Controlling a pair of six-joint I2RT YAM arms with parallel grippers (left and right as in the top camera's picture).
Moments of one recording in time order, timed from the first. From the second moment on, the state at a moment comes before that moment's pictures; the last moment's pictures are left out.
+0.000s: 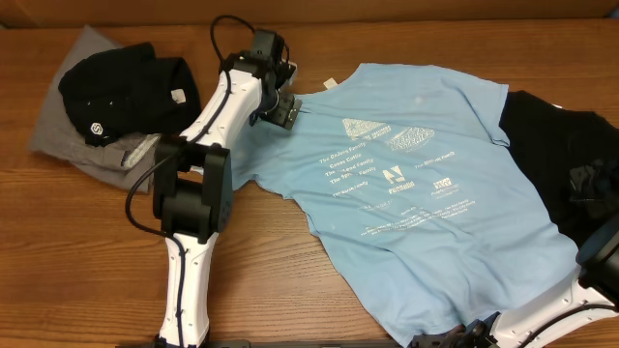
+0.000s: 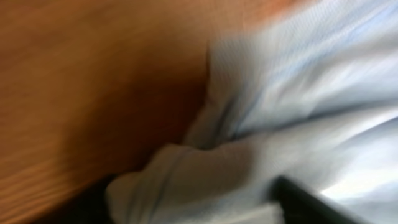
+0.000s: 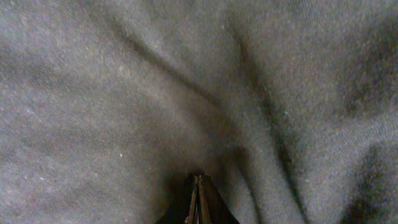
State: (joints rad) left arm -0.27 2.41 2.00 -0.89 0.02 0.12; right arm -0.72 2.03 1.35 -0.68 0.01 0.51
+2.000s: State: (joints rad) left arm 0.10 2.00 2.48 -1.69 -0.12 -0.04; right arm -0.39 1.77 1.36 -1.09 -0.35 0.52
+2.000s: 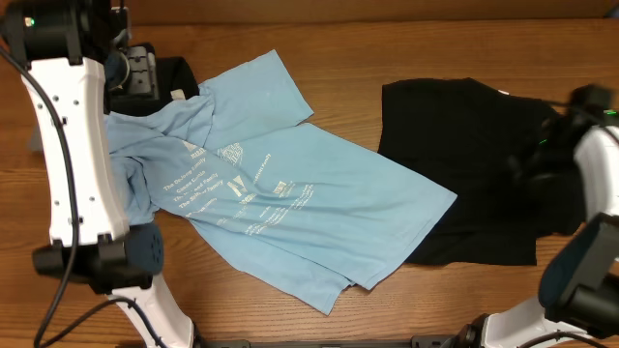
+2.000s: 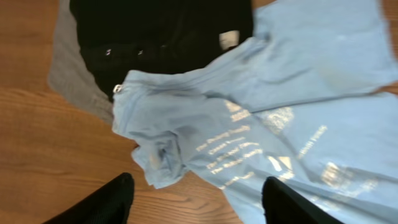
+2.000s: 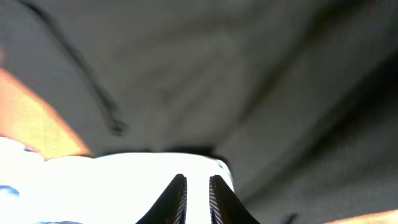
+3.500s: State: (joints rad) left arm 0.06 1.93 2.48 -1.69 -0.07 -0.04; right arm -0.55 1.79 1.31 -0.83 -0.43 0.49
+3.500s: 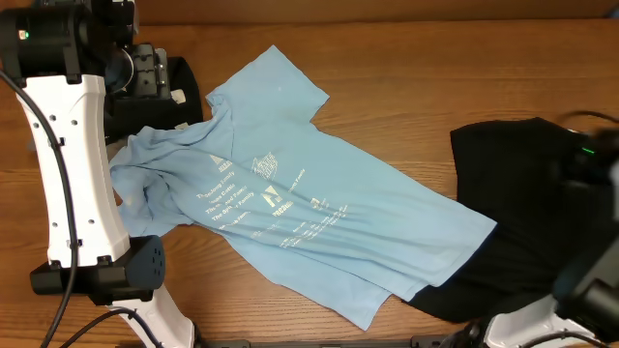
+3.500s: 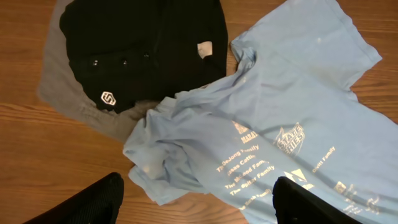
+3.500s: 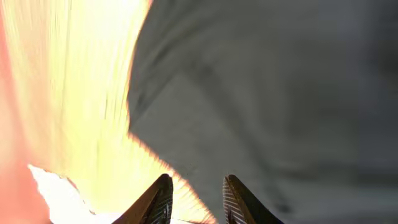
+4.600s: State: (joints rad) left arm 0.06 1.93 2.48 -1.69 -0.06 -0.04; right arm -0.86 2.02 1.35 -0.65 0.08 0.55
